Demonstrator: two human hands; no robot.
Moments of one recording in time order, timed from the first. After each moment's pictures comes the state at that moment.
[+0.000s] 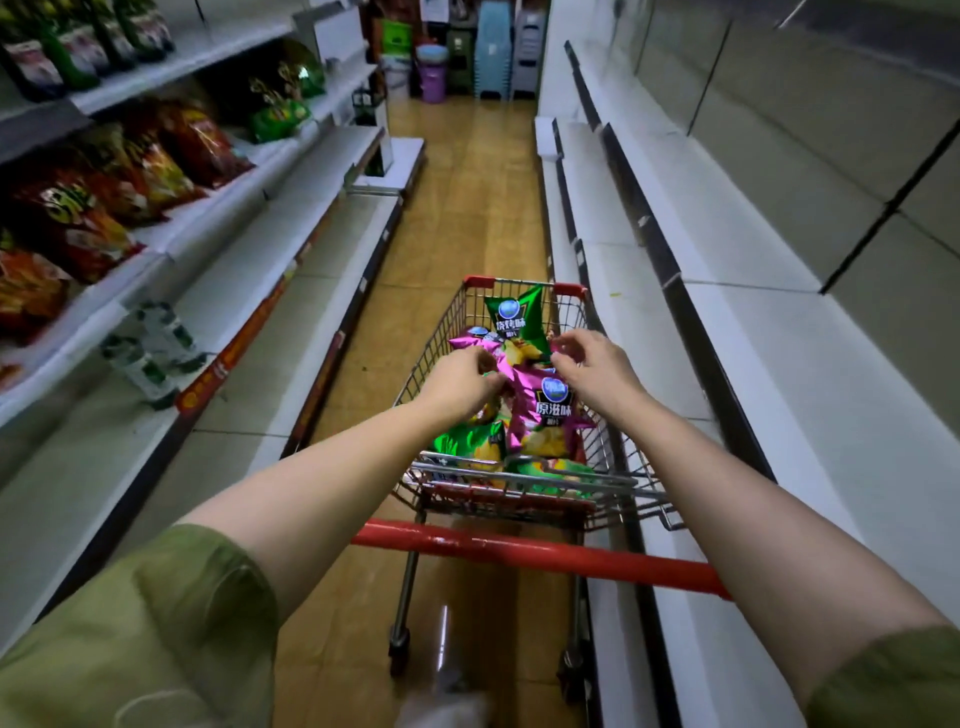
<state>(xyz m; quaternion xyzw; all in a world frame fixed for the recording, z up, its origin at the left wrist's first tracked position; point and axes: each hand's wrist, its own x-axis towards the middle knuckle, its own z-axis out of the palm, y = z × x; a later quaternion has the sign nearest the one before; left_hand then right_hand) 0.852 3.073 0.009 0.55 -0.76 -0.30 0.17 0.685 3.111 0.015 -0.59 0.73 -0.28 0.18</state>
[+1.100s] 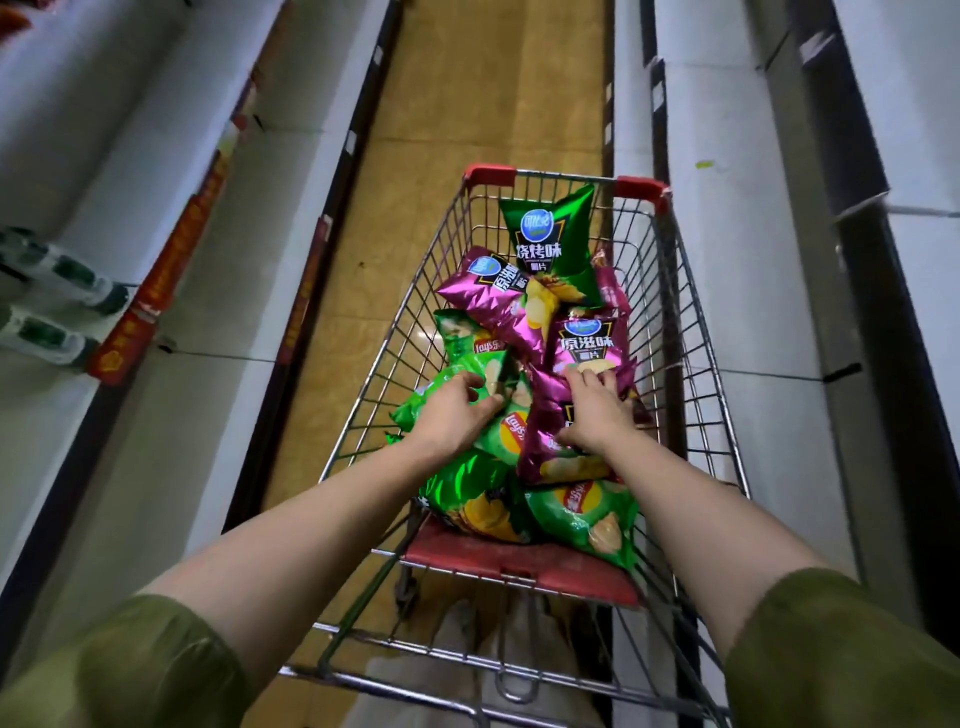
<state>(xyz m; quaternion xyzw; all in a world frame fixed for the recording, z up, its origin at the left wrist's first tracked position) 0.789 2.893 -0.155 0.65 -0.61 -0.45 0.03 0.606 2.908 -0.245 -0.59 0.75 0.09 0.29</state>
